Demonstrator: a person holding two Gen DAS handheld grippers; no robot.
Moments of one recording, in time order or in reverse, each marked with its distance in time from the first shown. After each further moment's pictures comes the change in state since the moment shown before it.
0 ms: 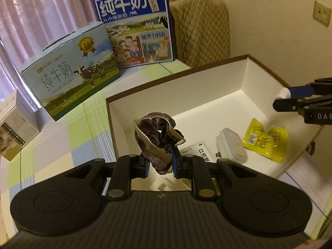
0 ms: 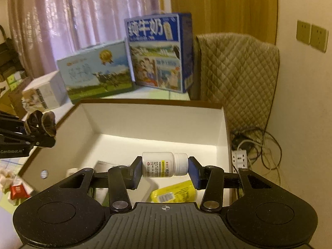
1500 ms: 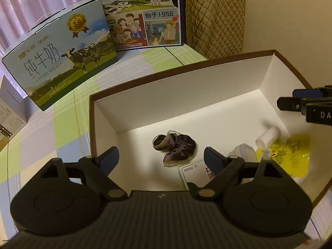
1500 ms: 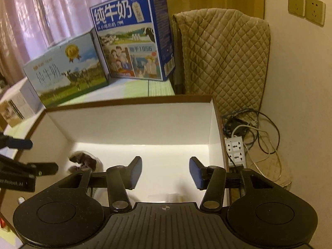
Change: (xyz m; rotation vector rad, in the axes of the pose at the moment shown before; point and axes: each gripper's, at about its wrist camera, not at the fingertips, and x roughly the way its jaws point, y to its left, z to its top) left arm 0.067 0.002 0.020 -0.074 0.113 0.019; right arm 0.057 -0.029 0.030 0.122 0.073 -0.052
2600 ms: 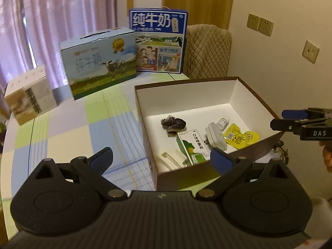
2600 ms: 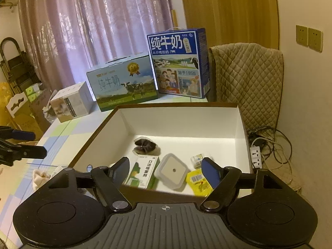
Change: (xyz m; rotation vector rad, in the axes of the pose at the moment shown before) left arm -0.179 0.054 -0.115 -0.127 -0.211 -0.094; right arm -0.145 0.068 -0.076 -0.081 -0.144 0.142
